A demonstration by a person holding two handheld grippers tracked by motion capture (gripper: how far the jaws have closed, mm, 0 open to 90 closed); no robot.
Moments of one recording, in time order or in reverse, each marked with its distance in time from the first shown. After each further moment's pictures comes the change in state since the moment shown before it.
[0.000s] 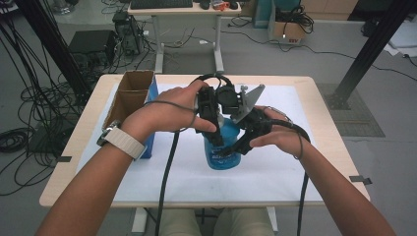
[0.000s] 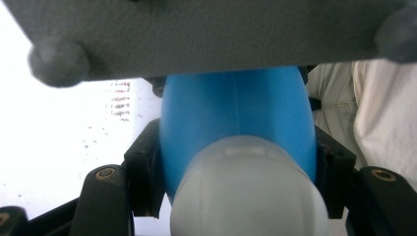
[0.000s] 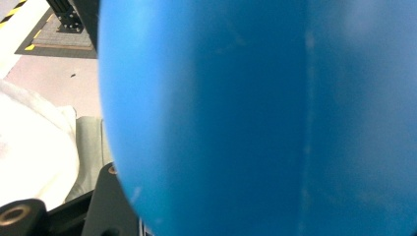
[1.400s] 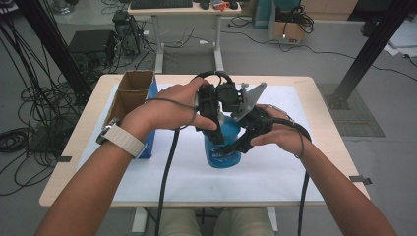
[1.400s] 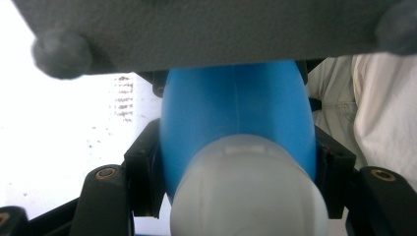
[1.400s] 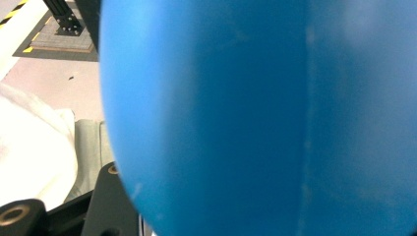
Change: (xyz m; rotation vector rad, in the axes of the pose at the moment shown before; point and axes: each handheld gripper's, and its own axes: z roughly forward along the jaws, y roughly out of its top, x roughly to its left) left arm 0.001 0.002 -0.006 0.006 0.005 0.008; right arm -0.003 0.002 -0.004 -0.020 -0.019 -0.045
